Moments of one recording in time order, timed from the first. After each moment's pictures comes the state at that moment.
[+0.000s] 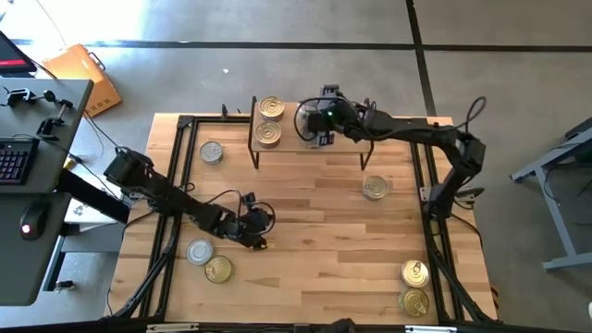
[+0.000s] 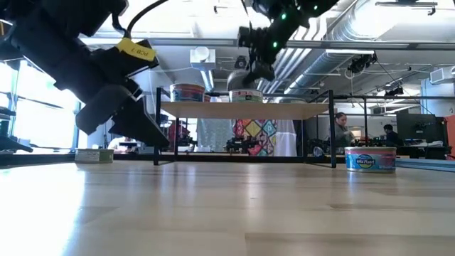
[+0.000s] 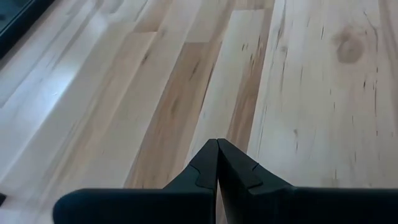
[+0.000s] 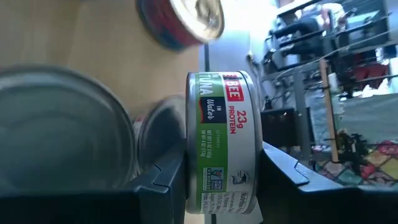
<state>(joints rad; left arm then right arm) -0.41 1.64 0.62 0.14 -0.67 -0.31 -0.39 1.71 1.44 -0.32 0.45 -0.86</state>
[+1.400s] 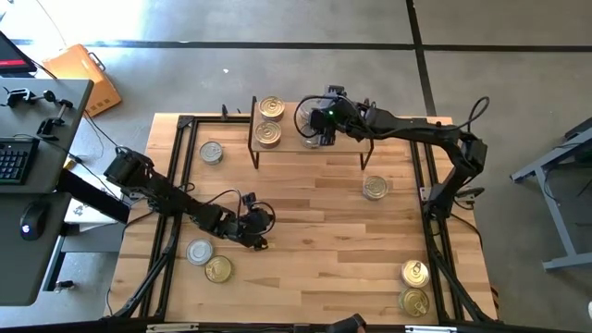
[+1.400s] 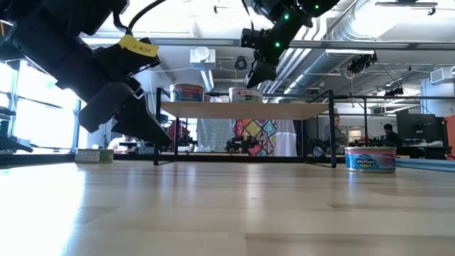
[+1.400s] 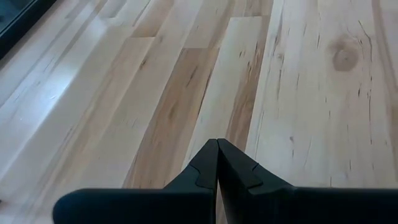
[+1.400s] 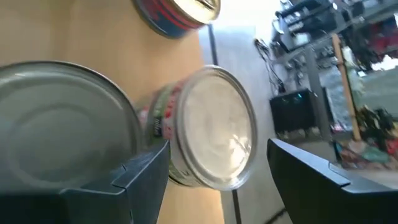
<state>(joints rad) -0.41 1.64 0.62 0.16 -0.67 -0.31 -0.40 1.69 1.44 -0.39 0.46 -0.71</state>
